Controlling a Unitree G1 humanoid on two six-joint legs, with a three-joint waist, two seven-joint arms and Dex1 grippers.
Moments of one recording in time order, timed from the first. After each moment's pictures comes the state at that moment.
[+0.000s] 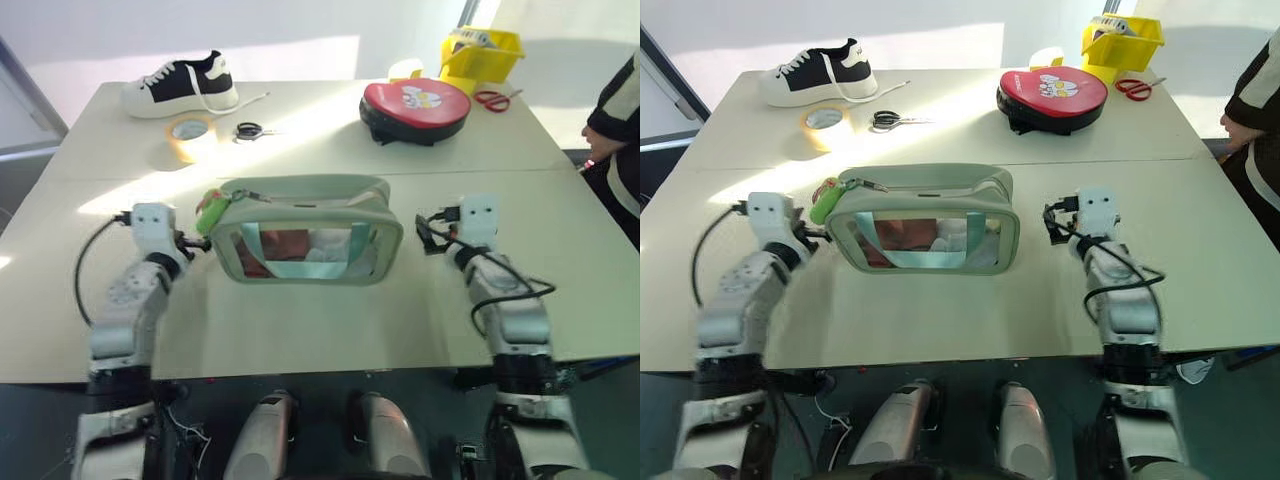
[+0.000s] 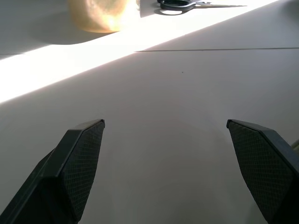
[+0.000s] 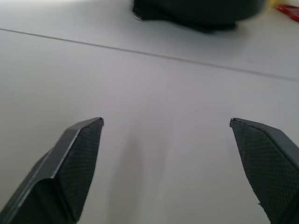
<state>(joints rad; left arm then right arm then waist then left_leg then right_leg) -0.40 0.56 0.31 -0.03 -0.41 0.65 -0.38 -0.44 -0.52 -0.15 -0.04 0.24 0.58 0.40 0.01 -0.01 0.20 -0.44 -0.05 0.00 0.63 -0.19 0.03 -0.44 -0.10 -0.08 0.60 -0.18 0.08</state>
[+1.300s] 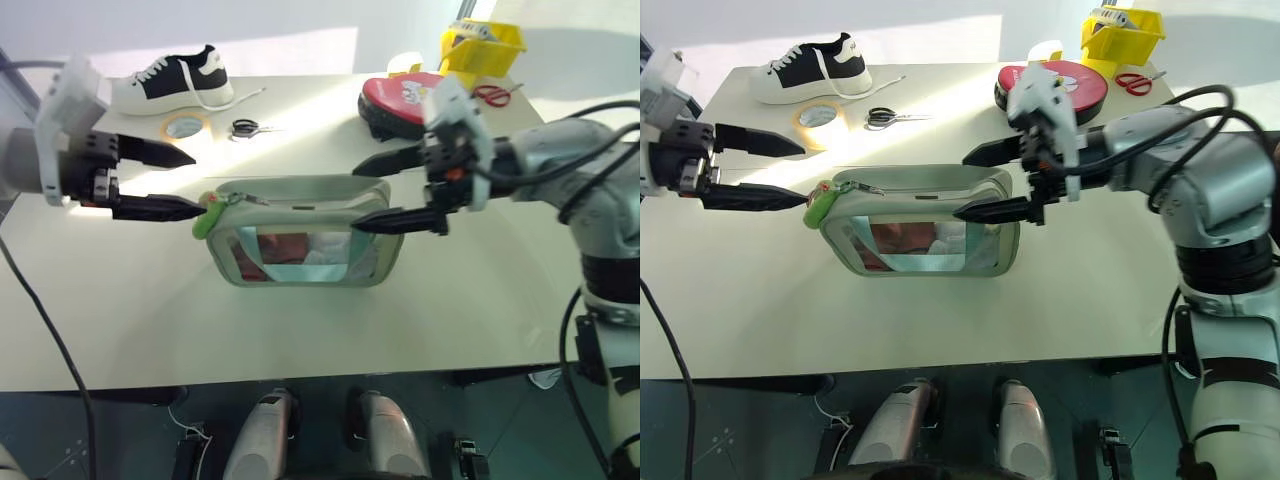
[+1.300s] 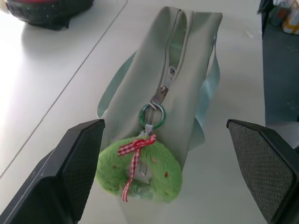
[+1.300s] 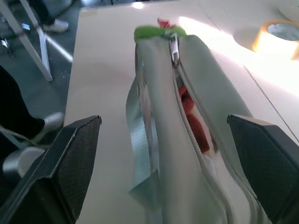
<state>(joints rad) -0.83 1.18 0.07 -0.04 -0.64 0.84 -1.38 -1.00 -0.75 0.21 -0.19 0.58 0.88 1.14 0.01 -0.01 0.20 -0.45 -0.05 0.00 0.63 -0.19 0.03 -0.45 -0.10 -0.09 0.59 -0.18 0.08</state>
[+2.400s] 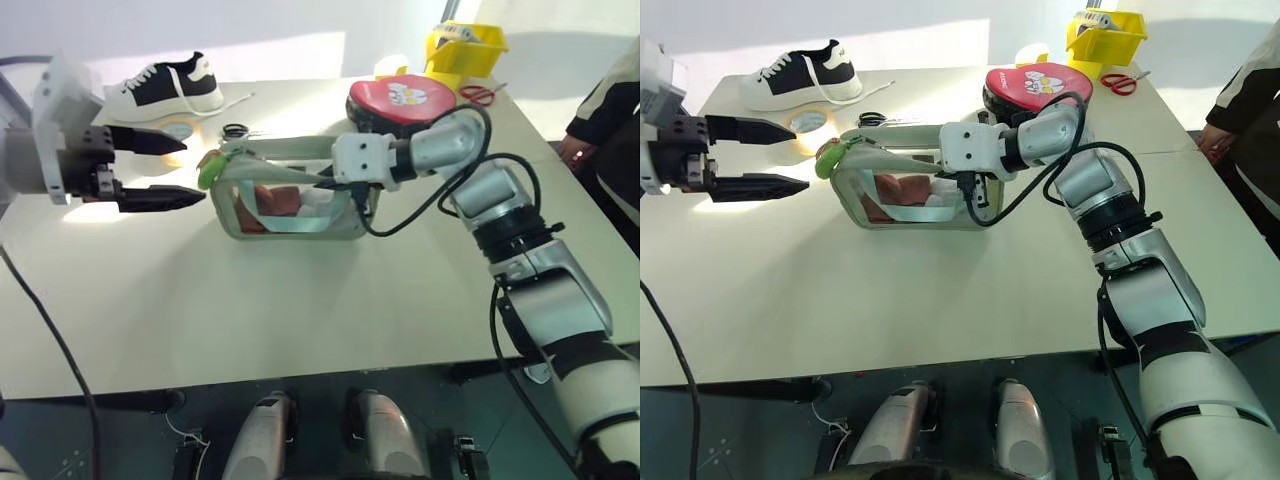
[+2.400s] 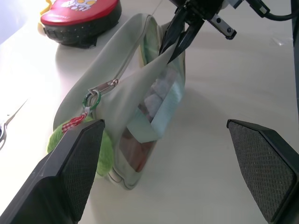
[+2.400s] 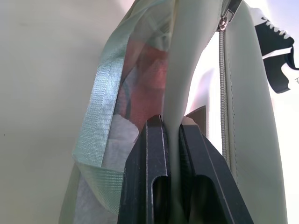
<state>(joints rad) -0.74 1.16 0.15 -0.08 -0.63 0.80 -1.25 -1.16 -0.49 0.40 0.53 -0.07 -0.14 1.16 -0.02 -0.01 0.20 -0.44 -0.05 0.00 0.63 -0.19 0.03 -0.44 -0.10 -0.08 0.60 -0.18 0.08</state>
